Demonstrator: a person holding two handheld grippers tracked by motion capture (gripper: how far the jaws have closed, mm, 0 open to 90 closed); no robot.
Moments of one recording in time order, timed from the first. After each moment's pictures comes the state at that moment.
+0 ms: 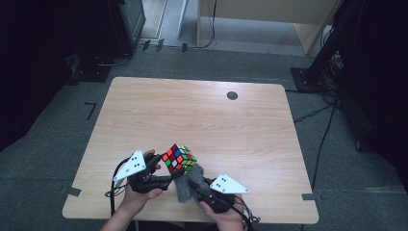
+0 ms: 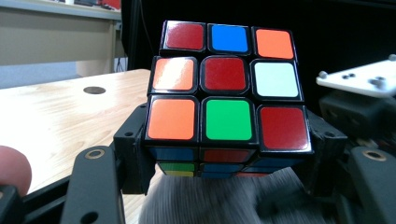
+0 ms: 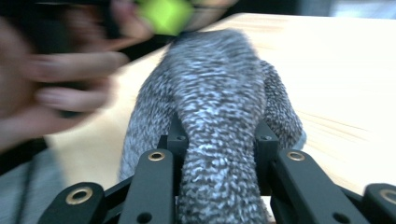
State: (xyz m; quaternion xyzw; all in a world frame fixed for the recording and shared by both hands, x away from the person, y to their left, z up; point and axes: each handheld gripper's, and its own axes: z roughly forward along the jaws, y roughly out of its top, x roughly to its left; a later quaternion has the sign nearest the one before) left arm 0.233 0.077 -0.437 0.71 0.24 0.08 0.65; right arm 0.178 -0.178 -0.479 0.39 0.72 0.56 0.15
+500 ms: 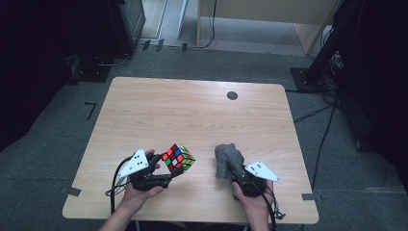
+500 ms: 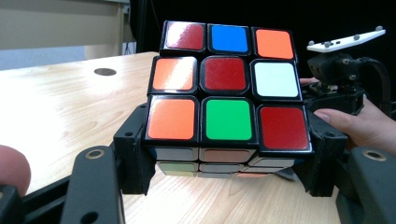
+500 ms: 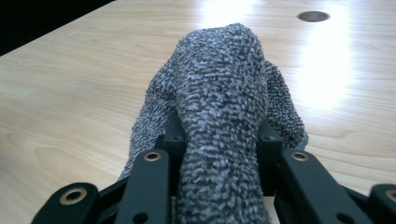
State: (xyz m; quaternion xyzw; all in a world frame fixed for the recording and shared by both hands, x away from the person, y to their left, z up) left arm 0.240 0.076 -0.450 0.73 0.26 0.08 0.63; right arm 0.207 -0.263 -0.487 0.52 0.67 0.47 0.24
